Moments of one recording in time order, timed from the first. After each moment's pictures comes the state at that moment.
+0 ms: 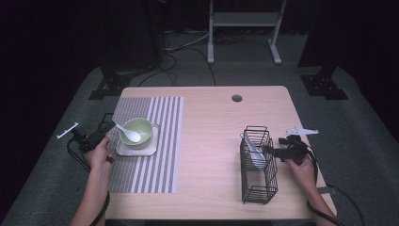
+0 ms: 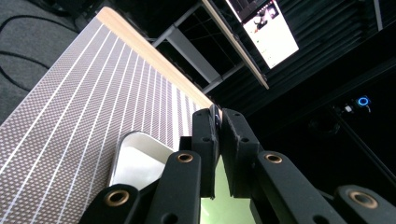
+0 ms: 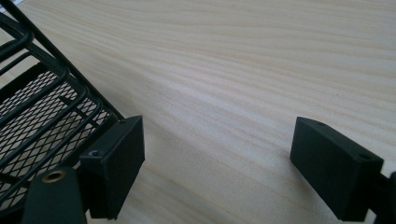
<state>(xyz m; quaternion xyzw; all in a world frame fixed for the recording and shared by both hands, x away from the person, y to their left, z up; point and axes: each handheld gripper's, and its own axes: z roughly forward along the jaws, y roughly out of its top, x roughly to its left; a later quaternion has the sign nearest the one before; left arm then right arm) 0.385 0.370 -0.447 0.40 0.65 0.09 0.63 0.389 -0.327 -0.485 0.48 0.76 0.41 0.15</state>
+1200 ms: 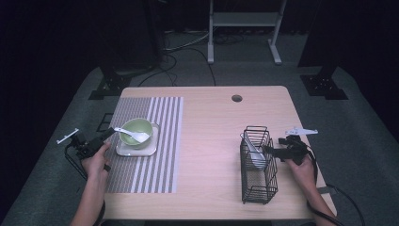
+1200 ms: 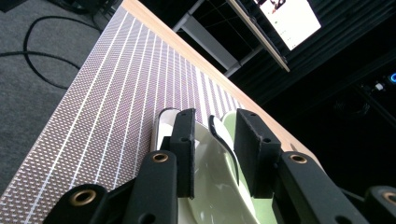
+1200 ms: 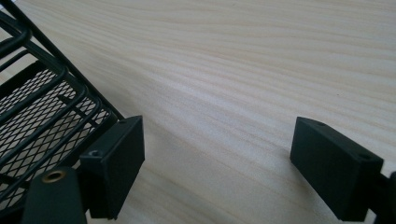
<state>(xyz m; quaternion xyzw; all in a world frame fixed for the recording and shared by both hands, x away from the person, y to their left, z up) 0.370 0.376 -0.458 0.44 0.66 0.12 0.60 0.389 -0.326 -0.485 0.48 0.76 0.41 0.15</state>
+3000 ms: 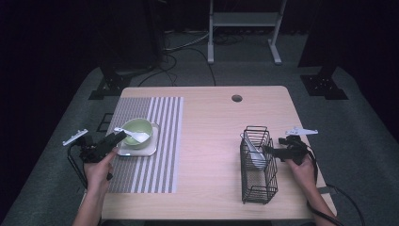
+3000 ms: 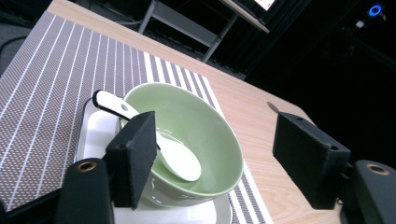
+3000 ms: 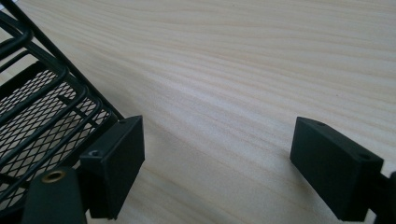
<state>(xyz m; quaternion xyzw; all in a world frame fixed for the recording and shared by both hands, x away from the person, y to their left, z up) 0.337 0.333 -0.419 0.54 0.58 0.15 0.58 0.389 -0.326 -0.485 0.48 0.76 0.41 0.15</state>
